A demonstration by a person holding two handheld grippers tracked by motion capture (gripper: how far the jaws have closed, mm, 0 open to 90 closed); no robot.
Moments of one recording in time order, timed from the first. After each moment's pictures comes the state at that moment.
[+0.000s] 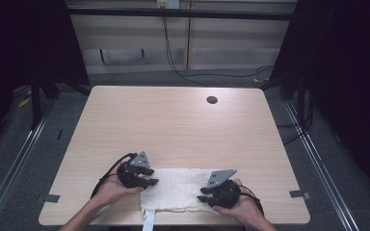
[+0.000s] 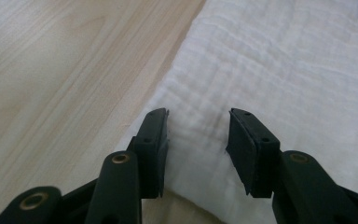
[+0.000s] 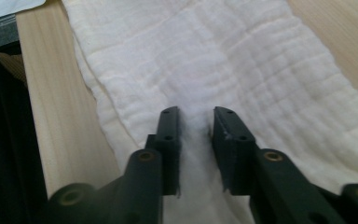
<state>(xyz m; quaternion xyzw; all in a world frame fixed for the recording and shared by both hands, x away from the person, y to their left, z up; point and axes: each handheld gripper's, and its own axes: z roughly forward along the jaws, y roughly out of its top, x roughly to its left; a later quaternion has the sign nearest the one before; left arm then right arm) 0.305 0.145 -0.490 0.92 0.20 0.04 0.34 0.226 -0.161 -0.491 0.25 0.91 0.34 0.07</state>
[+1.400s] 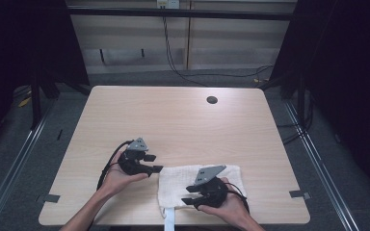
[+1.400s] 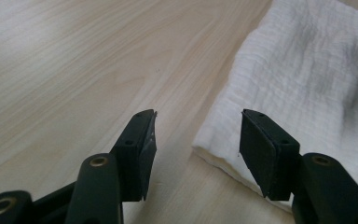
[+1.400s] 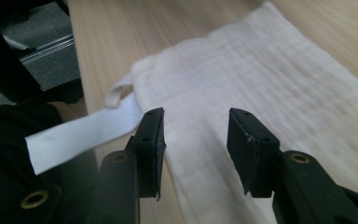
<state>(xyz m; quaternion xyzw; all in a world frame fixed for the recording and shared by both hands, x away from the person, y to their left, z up) 0.332 0.148 -0.472 0.87 0.26 0.03 0.41 0.226 -0.118 -0.471 0.24 0.89 0.38 0.02</state>
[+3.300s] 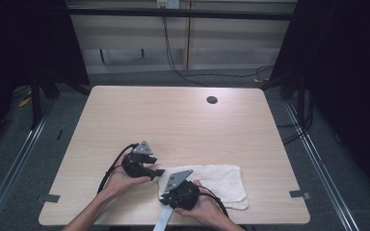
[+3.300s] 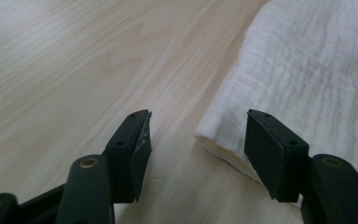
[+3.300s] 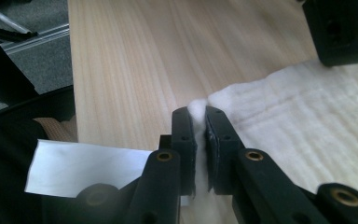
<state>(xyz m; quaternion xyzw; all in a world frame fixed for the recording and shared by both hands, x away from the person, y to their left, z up) 0.330 0.136 -0.489 0.89 0.25 0.03 0.38 0.234 -0.053 -0.495 0.19 0.91 0.37 0.02</state>
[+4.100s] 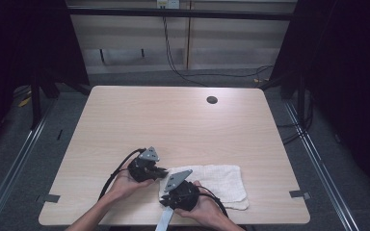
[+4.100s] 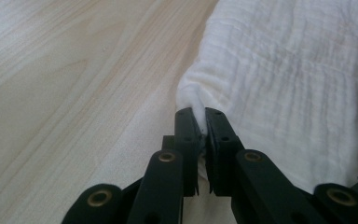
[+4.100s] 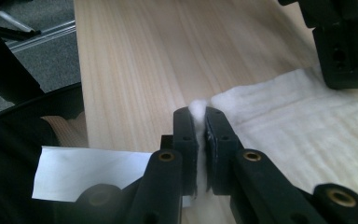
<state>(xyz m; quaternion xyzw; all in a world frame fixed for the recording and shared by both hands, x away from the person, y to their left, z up) 0.321 0.123 -0.496 0.90 0.21 0.00 0.38 0.231 -0.051 -0.492 0.20 0.91 0.36 0.01</state>
